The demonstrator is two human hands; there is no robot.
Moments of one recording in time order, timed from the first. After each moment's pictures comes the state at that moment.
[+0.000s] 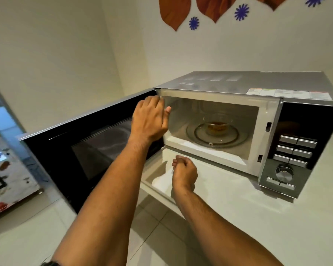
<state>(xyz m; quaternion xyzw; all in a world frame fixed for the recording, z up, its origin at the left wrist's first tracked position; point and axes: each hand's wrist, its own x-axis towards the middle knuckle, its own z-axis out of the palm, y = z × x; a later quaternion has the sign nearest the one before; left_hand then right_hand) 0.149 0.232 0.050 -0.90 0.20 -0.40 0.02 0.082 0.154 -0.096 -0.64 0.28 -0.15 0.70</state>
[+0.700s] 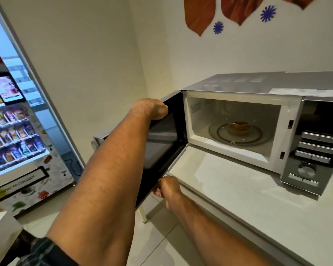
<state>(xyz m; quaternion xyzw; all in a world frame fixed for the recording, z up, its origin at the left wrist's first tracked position) 0.095 0.281 0.144 -1.00 0.02 0.01 0.04 0.032 0.245 -0.092 -0.56 0.18 0.18 0.78</state>
